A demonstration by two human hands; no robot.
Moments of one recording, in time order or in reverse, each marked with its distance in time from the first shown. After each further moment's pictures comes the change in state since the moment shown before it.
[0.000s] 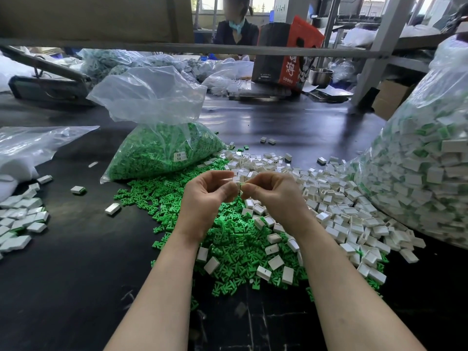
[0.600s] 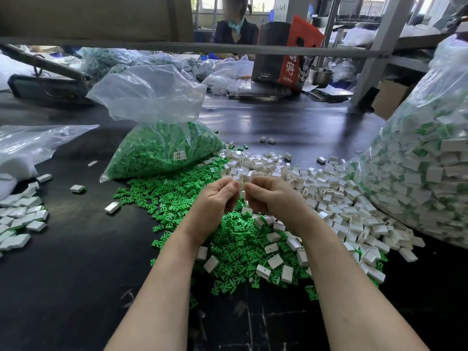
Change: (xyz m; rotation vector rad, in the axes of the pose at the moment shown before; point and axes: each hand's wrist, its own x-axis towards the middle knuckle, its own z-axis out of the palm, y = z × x) left_hand -0.005 0.009 0.005 0.212 -0.264 -0.069; right_hand 0.000 0.002 -0.005 0.034 -0.211 0.148
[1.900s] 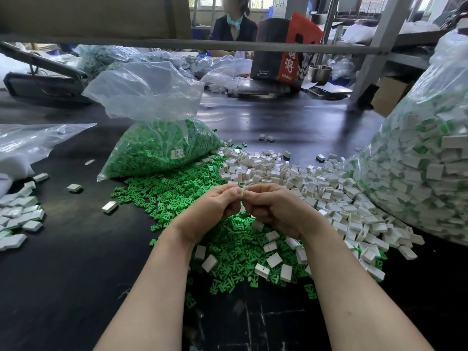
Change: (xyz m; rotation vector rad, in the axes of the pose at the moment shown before) left_hand 0.002 -0.008 -0.005 -0.076 -0.203 -0.129; right_hand 0.000 0.012 -0.007 0.388 -0.280 0.134
